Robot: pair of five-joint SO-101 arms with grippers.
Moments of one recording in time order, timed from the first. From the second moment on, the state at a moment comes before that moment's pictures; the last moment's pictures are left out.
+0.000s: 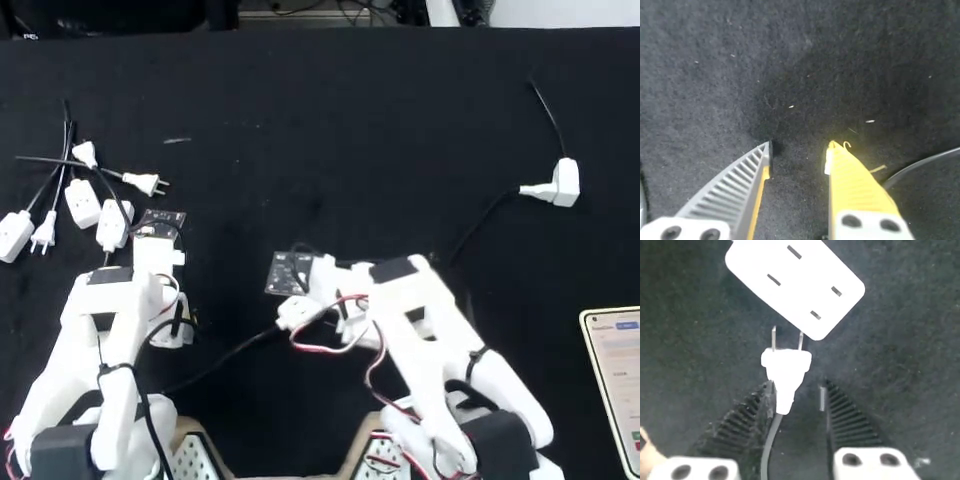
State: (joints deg) left arm -10.5 -26.0 64.7 54.5 -15.7; right arm -18.4 -22.6 61.8 54.5 60.0
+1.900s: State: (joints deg) left arm -10.5 -26.0 64.7 54.4 -15.7; right arm -18.2 -40.8 57.0 61.8 45.2
